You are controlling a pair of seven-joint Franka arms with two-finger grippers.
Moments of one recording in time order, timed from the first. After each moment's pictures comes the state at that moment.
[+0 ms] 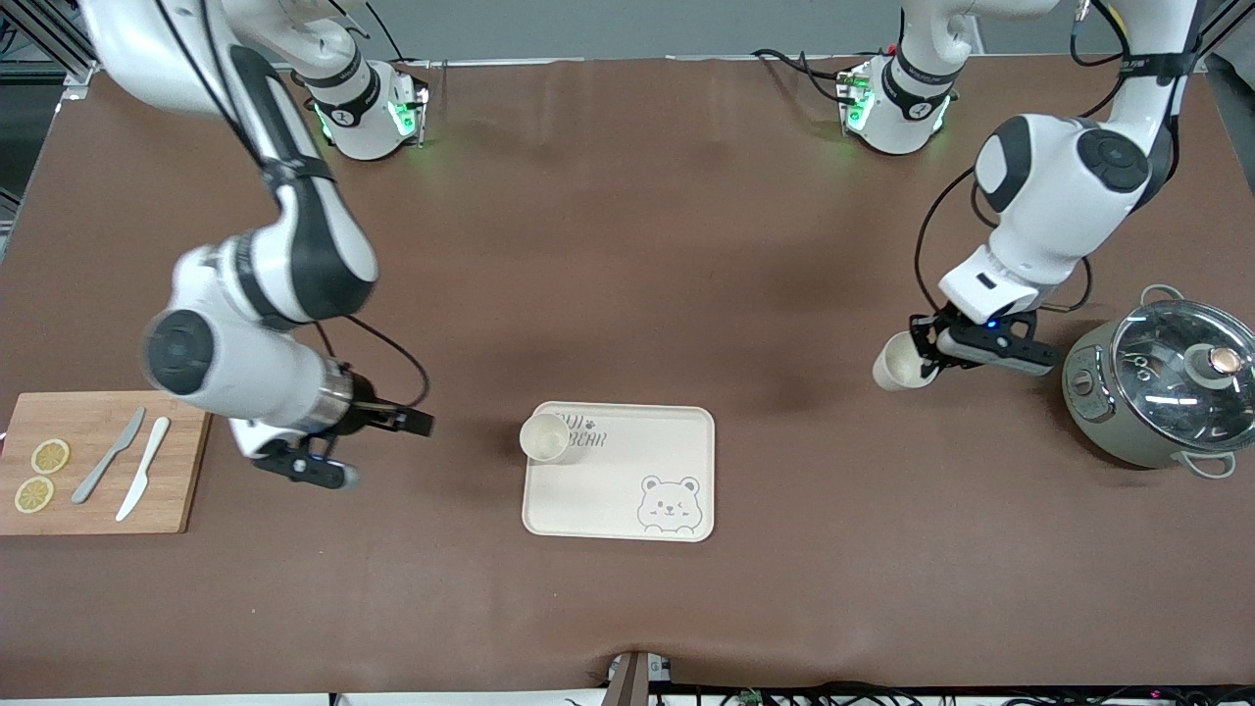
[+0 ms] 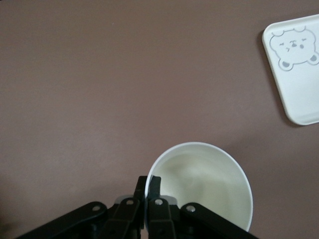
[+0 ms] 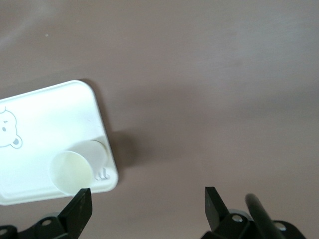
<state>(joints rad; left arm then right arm) -0.19 0.00 0.04 -2.30 -0.15 2.59 0.24 0.28 0.54 0.02 -1.48 0.18 2.02 0.49</state>
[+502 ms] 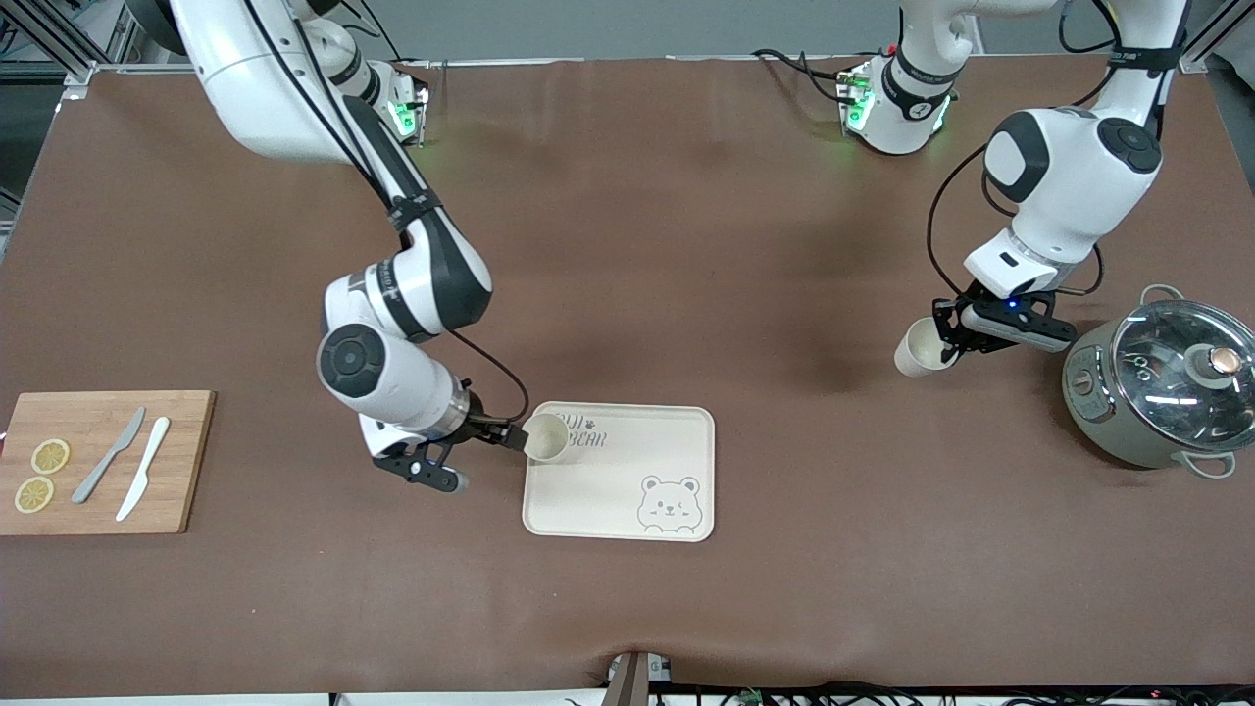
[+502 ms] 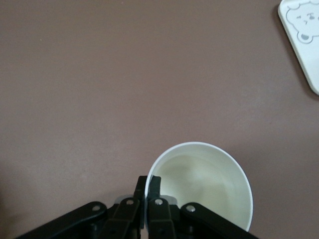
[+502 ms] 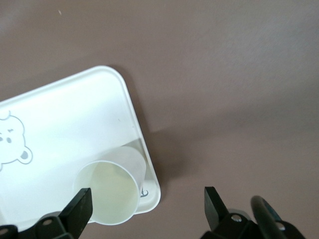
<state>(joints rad) -0.15 -0.03 0.04 -2.49 -0.31 2.79 0.47 0.41 0.67 0.02 -1.45 0.15 2.18 0.68</state>
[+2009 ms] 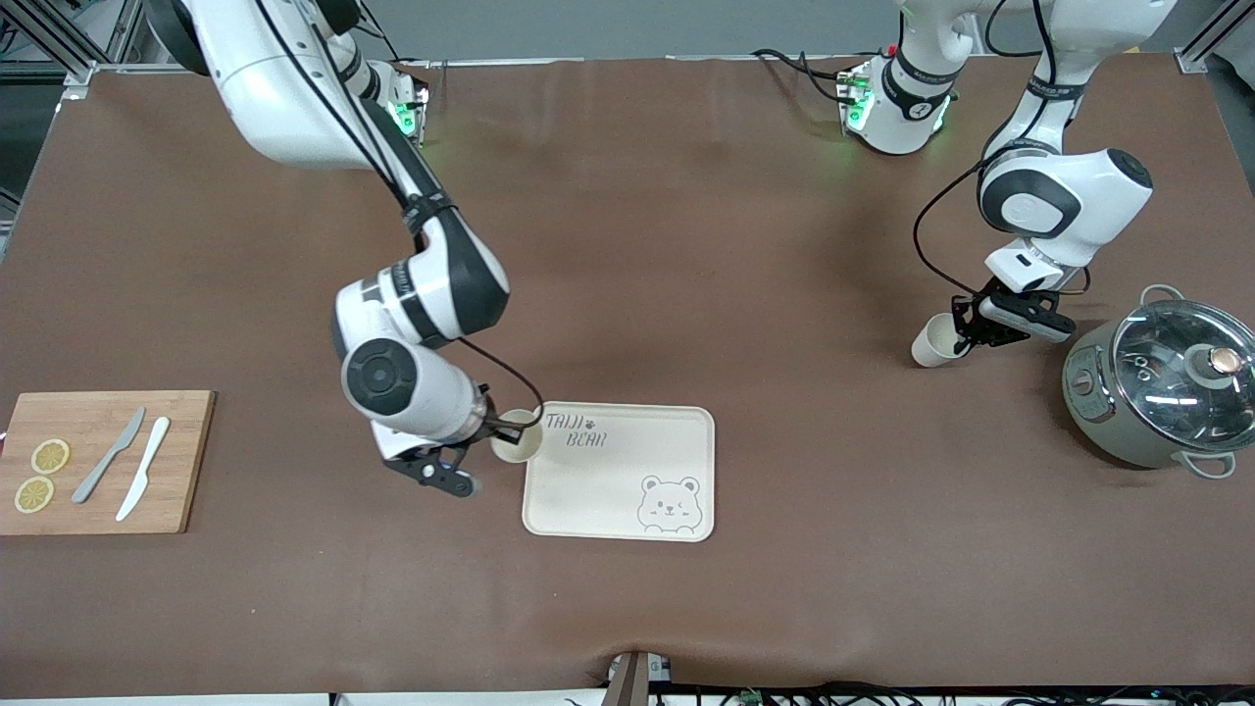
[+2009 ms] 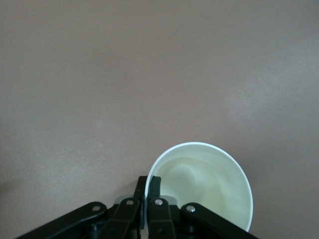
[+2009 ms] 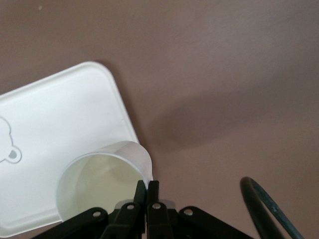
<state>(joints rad) -0.04 0.16 0.03 -2.54 -1.18 2.92 1.50 0.40 0.73 -0.01 -1.25 0.12 1.92 0.74</state>
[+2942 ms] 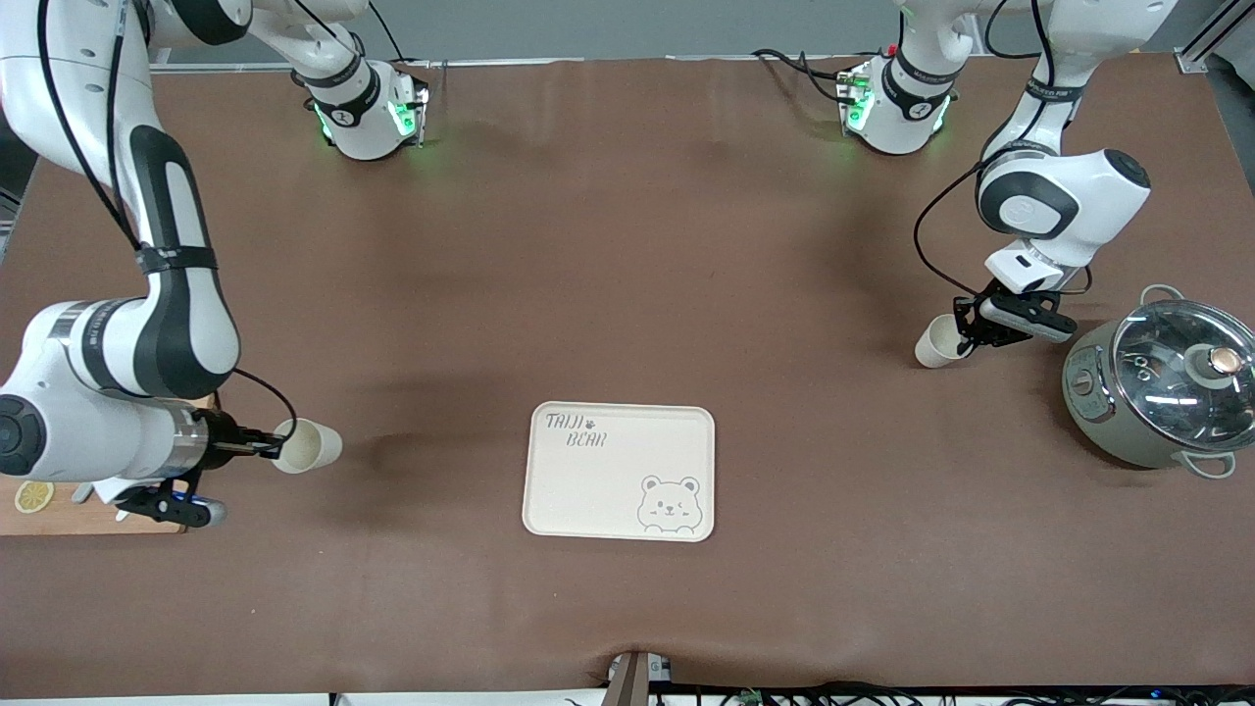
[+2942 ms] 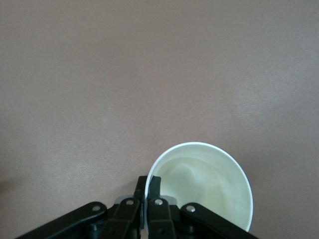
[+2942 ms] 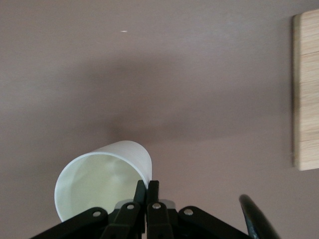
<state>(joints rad) -0.04 0.17 0.03 -2.54 -1.18 2.94 1.50 -0.02 0.63 -0.01 -1.37 0.05 1.82 0.14</state>
